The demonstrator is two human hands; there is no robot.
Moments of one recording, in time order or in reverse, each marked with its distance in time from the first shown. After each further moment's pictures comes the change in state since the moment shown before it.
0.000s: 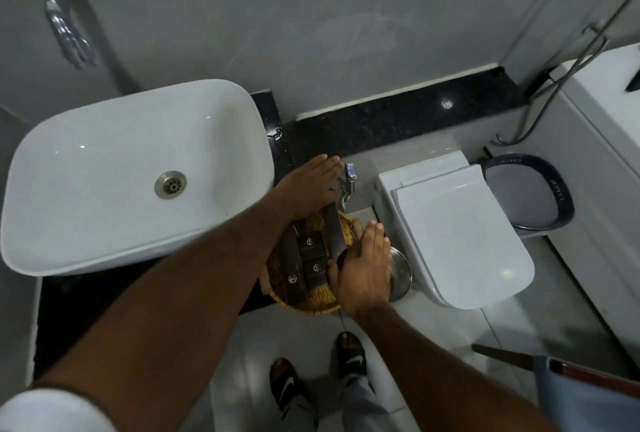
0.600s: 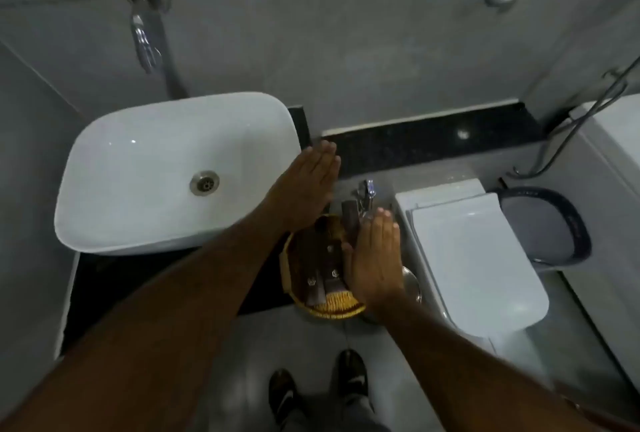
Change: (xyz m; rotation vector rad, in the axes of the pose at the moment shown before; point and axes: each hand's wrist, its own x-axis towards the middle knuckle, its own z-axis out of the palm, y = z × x) left_hand -0.068 -0.009 -0.005 -0.136 0.356 -0.391; right_hand 0.014 -0.022 -0.034 0.003 0.081 -0.141
